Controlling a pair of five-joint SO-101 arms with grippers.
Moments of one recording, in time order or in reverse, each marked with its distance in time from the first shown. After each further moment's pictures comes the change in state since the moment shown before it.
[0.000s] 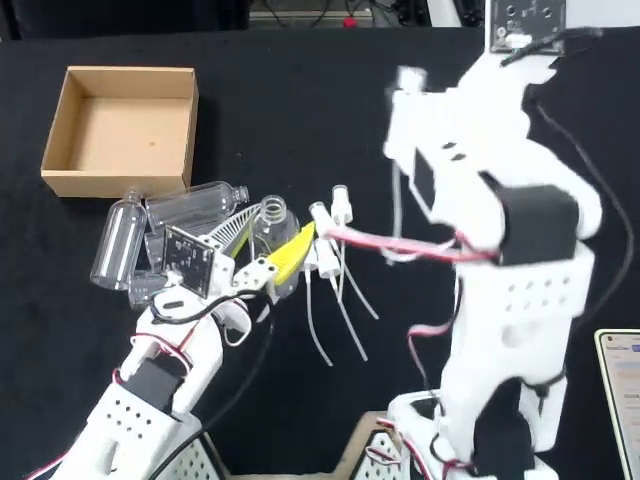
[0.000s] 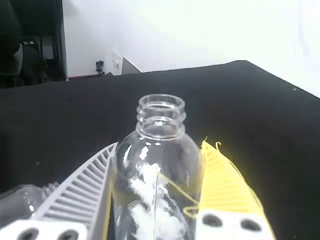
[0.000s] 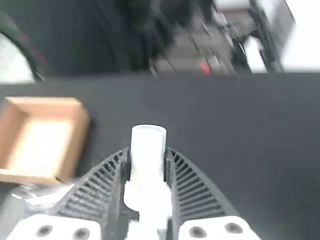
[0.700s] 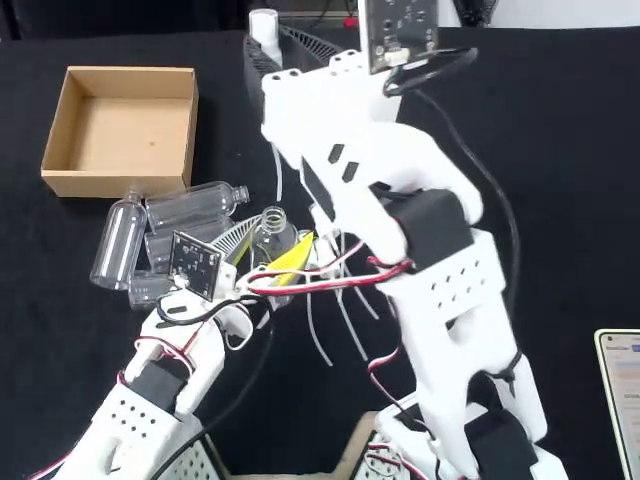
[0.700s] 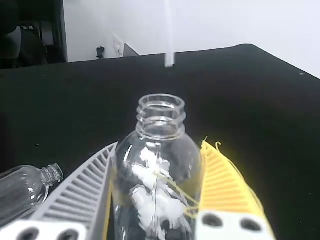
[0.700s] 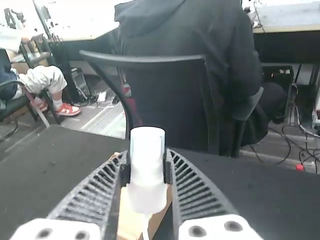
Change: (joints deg) left arm -0.1 0.0 4.4 -1.6 0.0; right arm -18.3 -0.9 17.8 -35.1 -0.3
